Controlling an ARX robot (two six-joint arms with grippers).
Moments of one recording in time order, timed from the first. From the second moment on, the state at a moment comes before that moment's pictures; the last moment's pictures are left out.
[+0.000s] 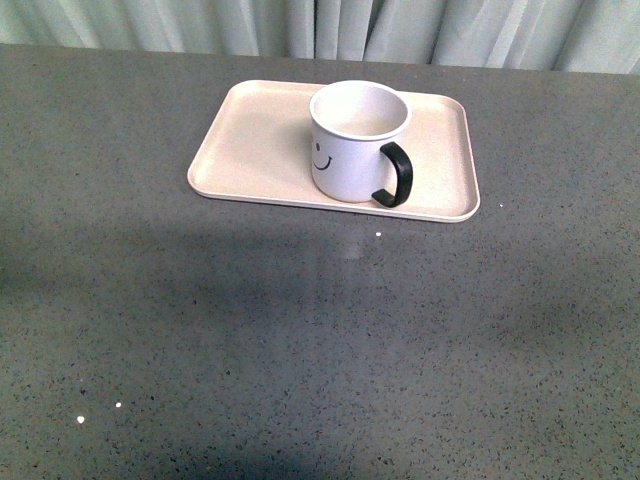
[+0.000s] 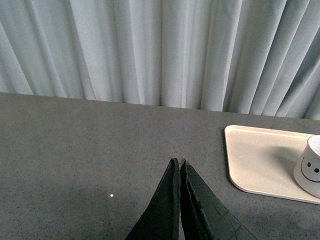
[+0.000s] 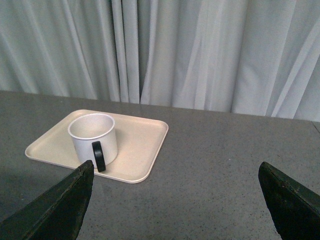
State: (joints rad) left arm 0.00 0.48 0.01 0.47 0.00 -0.01; right arm 0.00 0.00 0.02 0.00 0.00 -0.01
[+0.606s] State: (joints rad) left arm 0.00 0.23 0.01 0.23 0.00 -0.01; right arm 0.00 0.00 0.02 0.00 0.00 -0.01
